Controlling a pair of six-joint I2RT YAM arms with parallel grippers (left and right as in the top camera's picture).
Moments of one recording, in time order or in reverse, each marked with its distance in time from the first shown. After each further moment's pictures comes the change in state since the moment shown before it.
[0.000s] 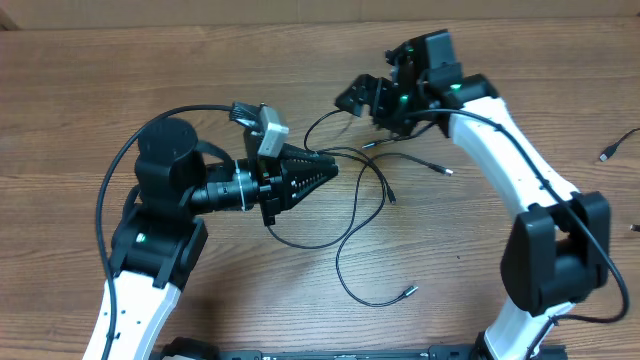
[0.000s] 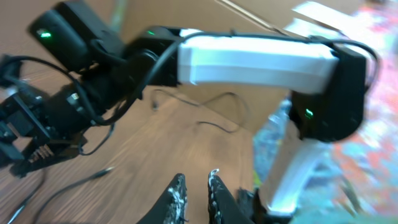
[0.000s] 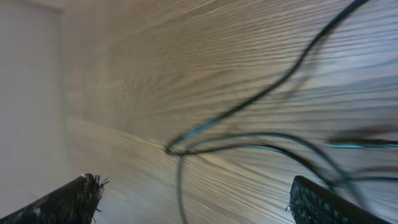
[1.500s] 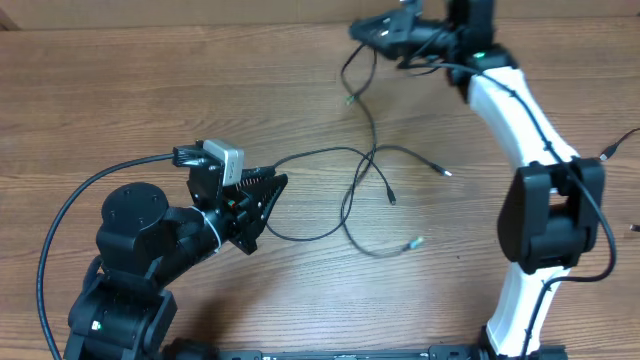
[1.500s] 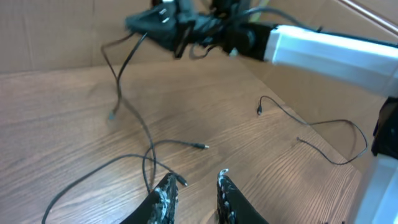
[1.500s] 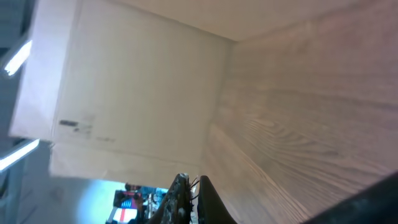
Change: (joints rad) left arm 0.000 -0.275 0.000 -0.389 -0.538 0.018; right arm -0.189 0.199 0.246 0.588 -0.626 0.325
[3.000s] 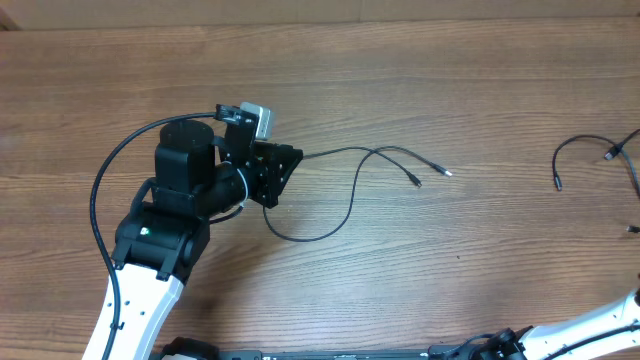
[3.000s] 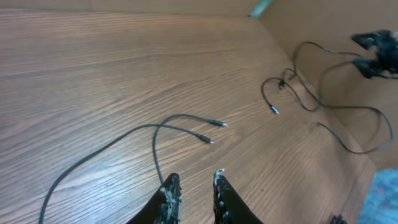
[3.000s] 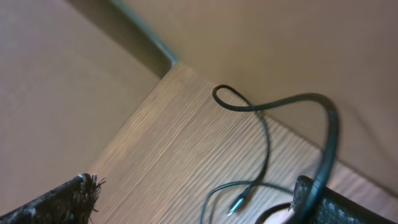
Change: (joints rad) left arm 0.000 0.308 0.000 0.096 0.025 0.018; right arm -1.130 0.000 0.032 -0.340 0.585 -0.686
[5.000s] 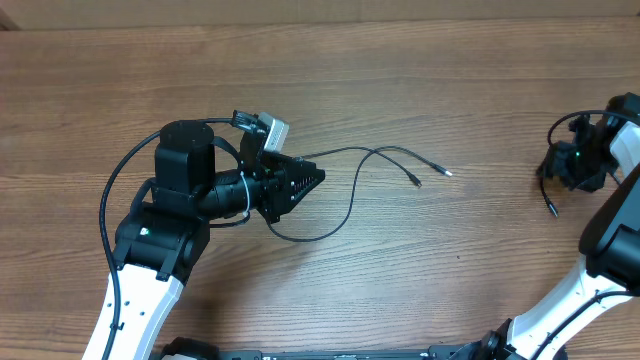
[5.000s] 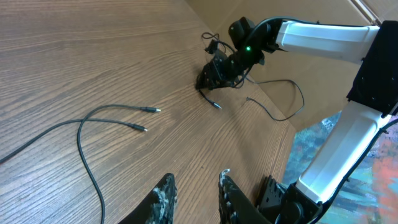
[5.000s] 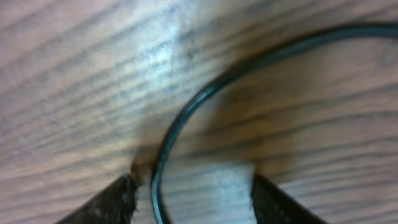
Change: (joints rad) left arm 0.000 0.000 0.000 -0.003 0.291 -0.002; right arm 0.495 -0.005 -0.346 -0.514 0.504 -0.424
